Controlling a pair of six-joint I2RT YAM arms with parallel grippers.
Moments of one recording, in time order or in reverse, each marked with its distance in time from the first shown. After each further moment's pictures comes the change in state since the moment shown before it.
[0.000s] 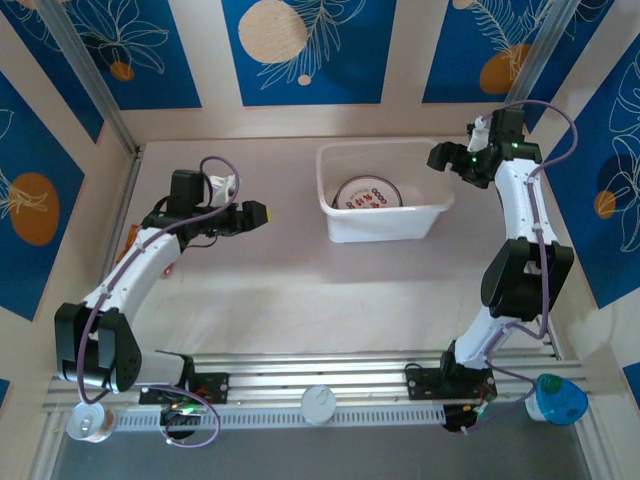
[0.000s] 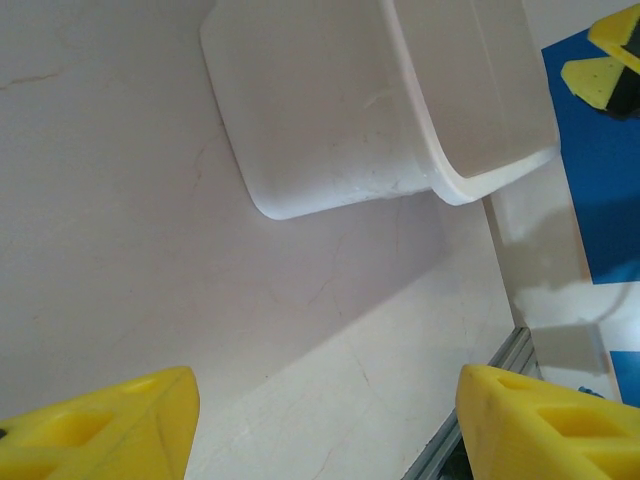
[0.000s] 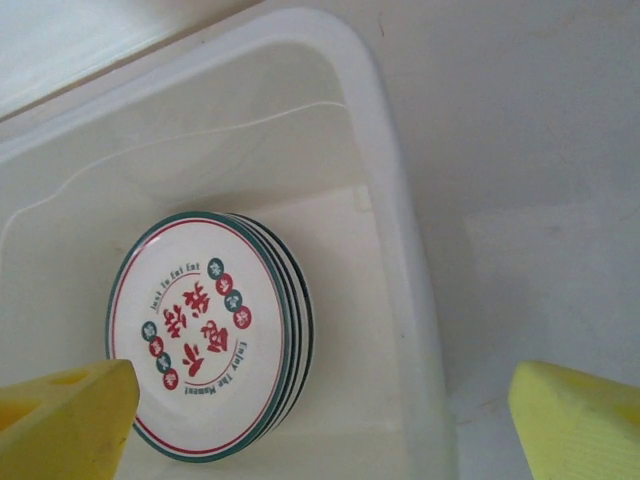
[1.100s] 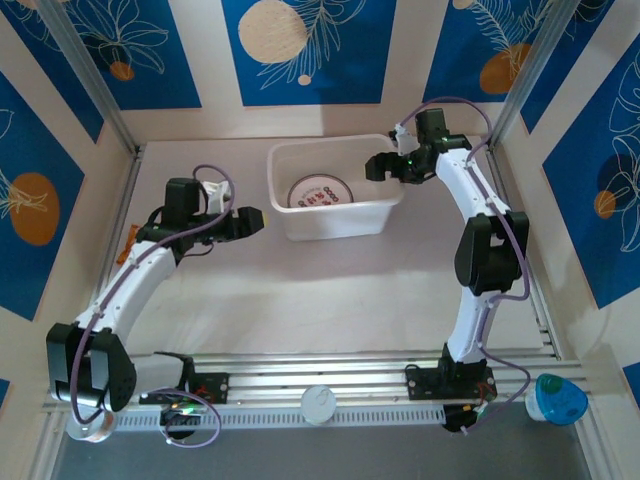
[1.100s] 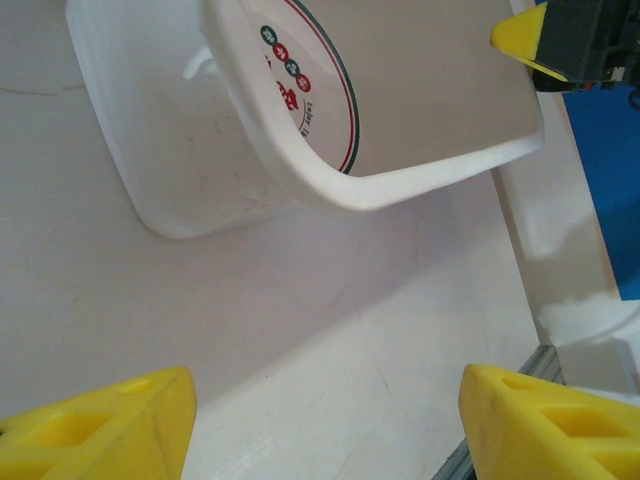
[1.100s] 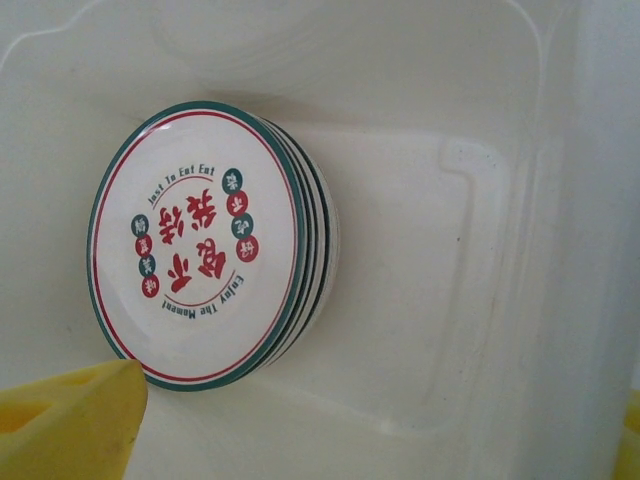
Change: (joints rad) left arm -0.003 -0.104 -0.077 0.021 -0.080 -0.013; right arm 0.297 0.208 0.114 0.024 -0.094 -0.102
